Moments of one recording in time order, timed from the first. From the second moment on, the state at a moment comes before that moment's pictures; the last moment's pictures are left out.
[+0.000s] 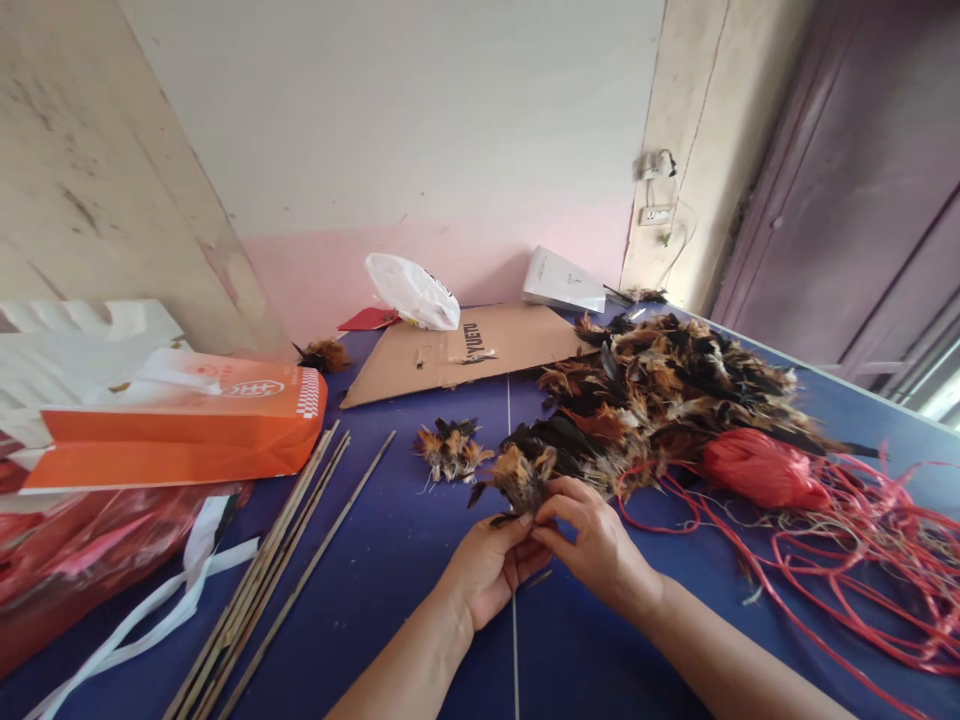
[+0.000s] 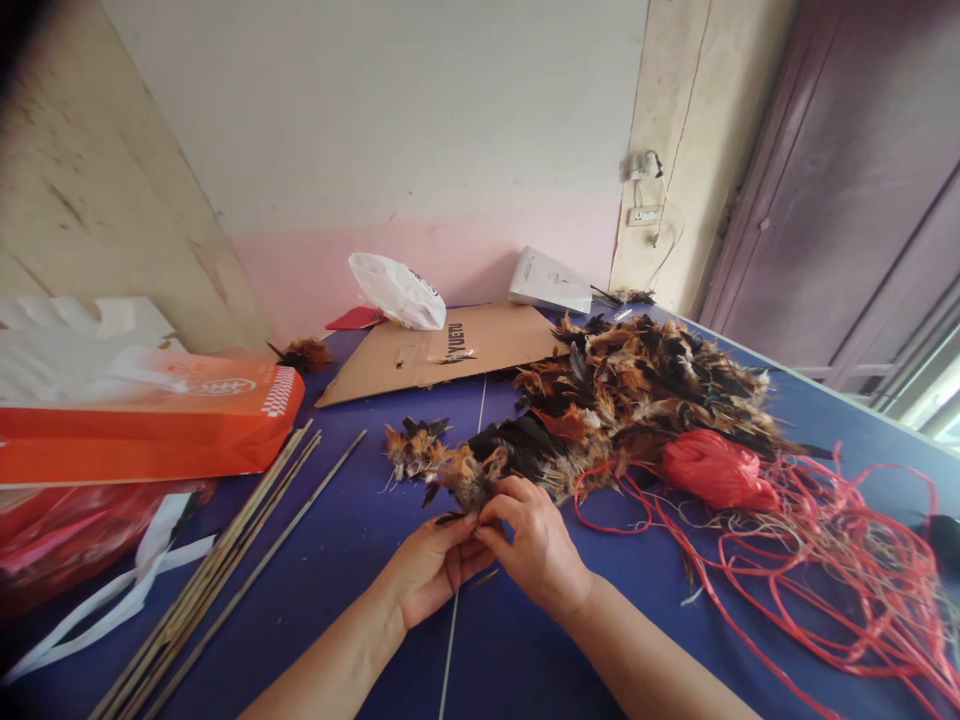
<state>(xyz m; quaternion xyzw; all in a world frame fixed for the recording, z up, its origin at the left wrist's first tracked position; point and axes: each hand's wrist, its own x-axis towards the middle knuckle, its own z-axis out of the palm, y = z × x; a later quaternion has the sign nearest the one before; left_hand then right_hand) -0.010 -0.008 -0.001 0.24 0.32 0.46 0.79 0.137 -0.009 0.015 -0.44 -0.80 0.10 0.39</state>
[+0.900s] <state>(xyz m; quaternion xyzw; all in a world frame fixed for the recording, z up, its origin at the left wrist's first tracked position) -0.011 -0.008 0.001 0.29 0.35 0.46 0.76 0.139 -0.005 0.017 -0.48 -0.73 0.23 0.43</state>
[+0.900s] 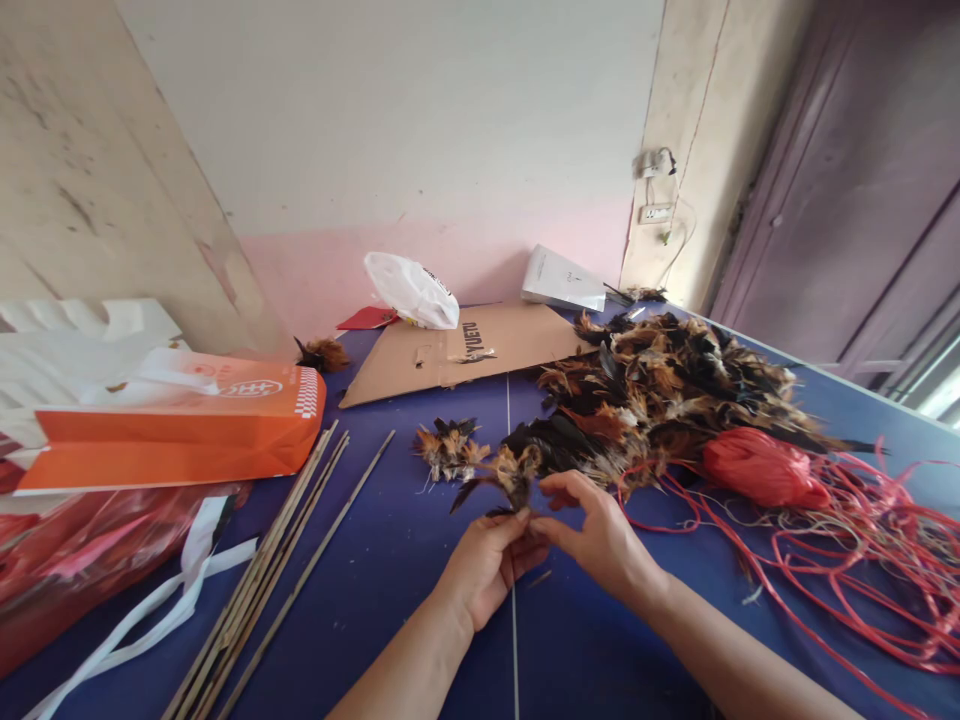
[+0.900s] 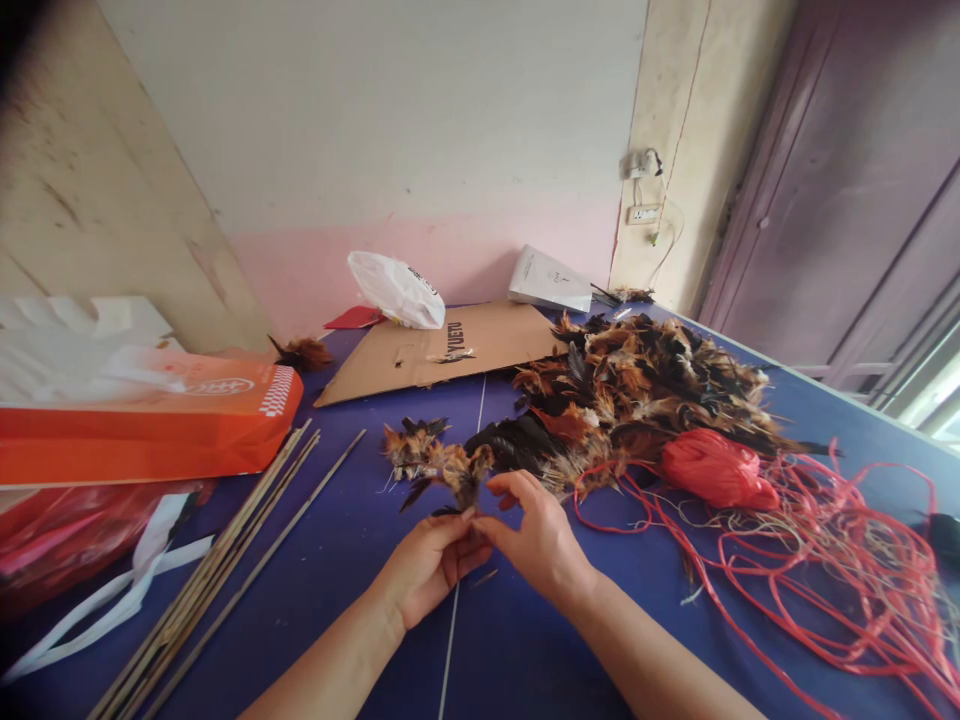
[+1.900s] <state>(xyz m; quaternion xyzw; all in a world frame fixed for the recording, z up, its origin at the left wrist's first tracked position) -0.008 -0.009 0.005 0.63 0.39 0.41 0.53 0.139 -0.006 0.023 -0.46 -0.67 0.40 0.42</state>
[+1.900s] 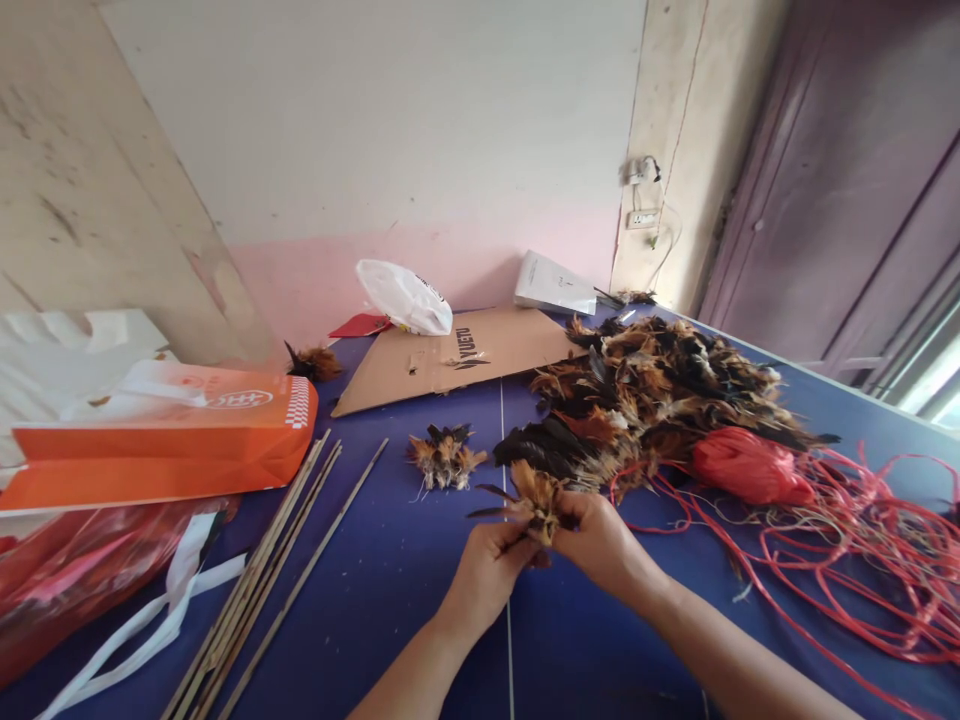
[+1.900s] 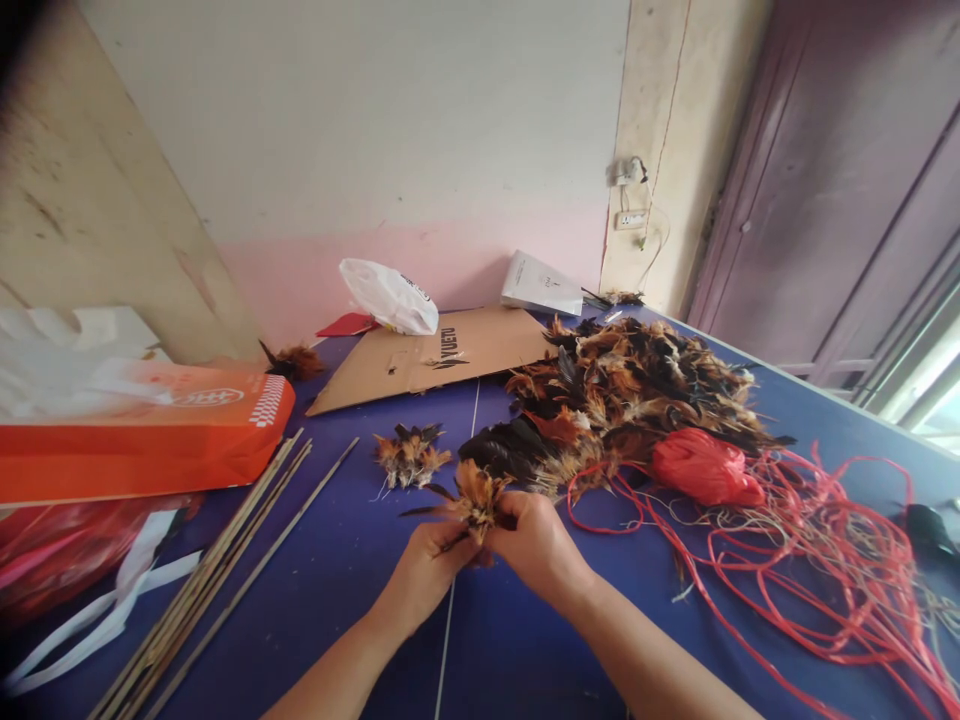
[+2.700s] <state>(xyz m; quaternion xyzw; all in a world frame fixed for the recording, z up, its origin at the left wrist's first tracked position) -0.009 -0.010 0.005 0.72 0.42 0.42 0.36 0.136 0.002 0.008 -0.47 -0.66 0.38 0.44</state>
